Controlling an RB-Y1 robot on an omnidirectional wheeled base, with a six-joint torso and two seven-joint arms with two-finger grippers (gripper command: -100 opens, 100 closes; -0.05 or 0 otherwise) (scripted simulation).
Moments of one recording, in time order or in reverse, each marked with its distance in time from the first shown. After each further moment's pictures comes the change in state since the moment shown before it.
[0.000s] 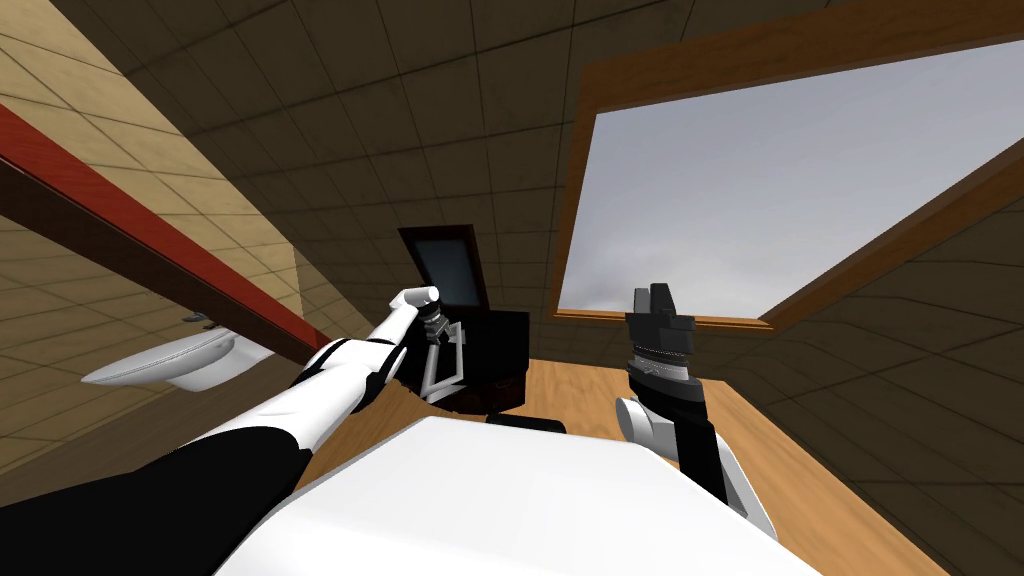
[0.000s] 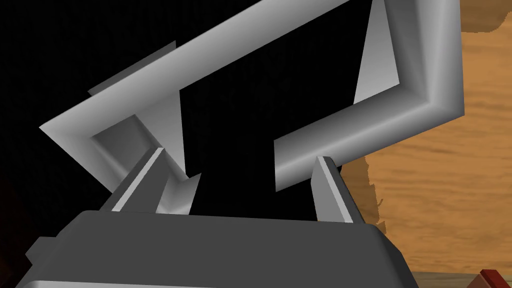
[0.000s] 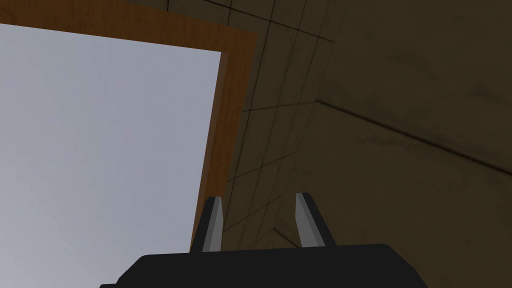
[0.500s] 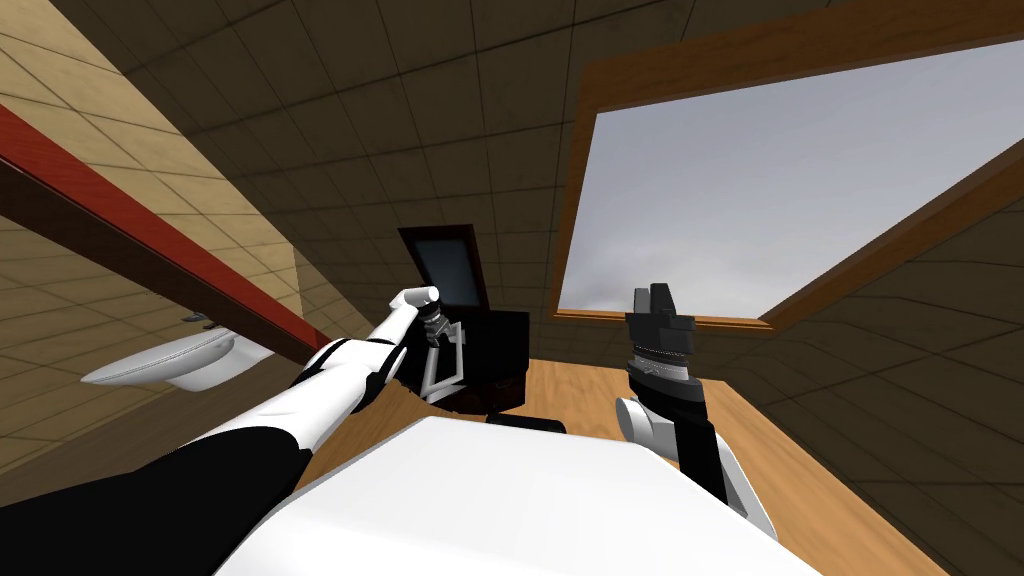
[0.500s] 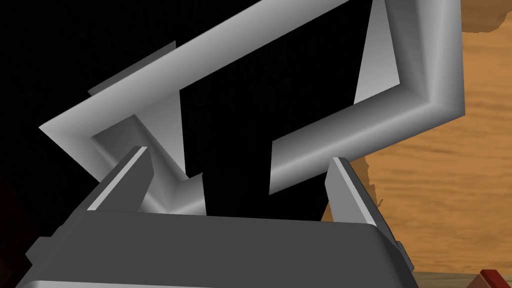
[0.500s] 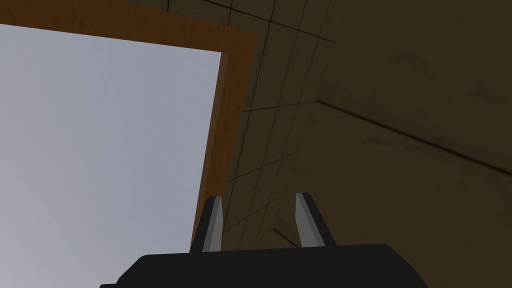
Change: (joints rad) left arm 0.000 0.000 0.000 0.000 0.000 0.000 0.000; right arm 0.000 0.000 0.000 0.000 0.000 0.000 0.000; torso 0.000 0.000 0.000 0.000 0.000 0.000
